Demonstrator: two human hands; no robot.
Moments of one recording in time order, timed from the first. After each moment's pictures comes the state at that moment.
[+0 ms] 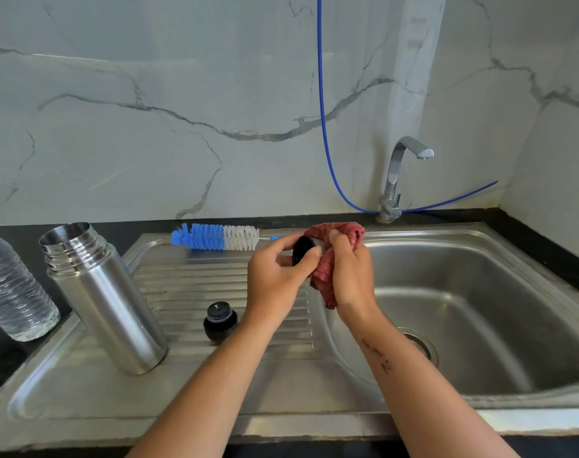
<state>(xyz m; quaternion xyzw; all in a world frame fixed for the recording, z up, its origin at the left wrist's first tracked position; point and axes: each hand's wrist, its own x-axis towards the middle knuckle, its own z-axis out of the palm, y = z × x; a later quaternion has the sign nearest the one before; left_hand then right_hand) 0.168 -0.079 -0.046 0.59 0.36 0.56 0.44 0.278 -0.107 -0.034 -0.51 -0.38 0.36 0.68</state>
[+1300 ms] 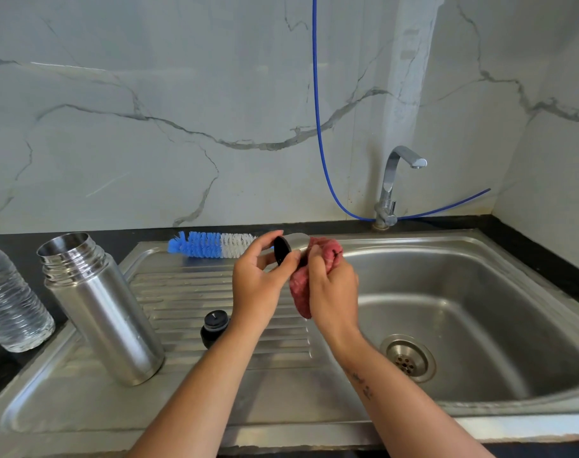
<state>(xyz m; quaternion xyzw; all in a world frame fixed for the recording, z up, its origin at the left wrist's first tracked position) 0.153 -0.060 -0.053 0.57 0.35 0.61 0.44 0.258 -0.112 -0.045 -0.56 -0.45 0.24 0.65</state>
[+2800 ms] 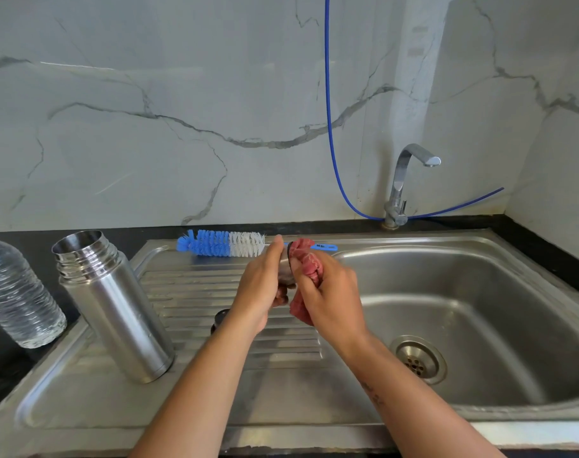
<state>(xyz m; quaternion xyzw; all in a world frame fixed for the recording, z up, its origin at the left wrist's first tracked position) 0.140 -0.055 -0.041 0.54 0.46 0.43 0.56 0.255 -0.107 -0.057 -0.53 -0.61 0.08 0.58</state>
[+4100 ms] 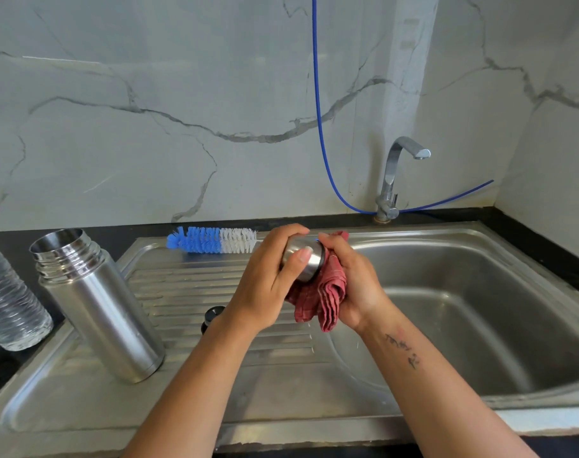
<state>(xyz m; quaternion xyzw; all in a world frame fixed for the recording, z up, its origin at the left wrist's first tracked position) 0.139 -0.062 -0.044 0.80 0.27 0.49 0.22 0.282 -0.111 -0.026 -0.34 -0.31 0.63 0.62</state>
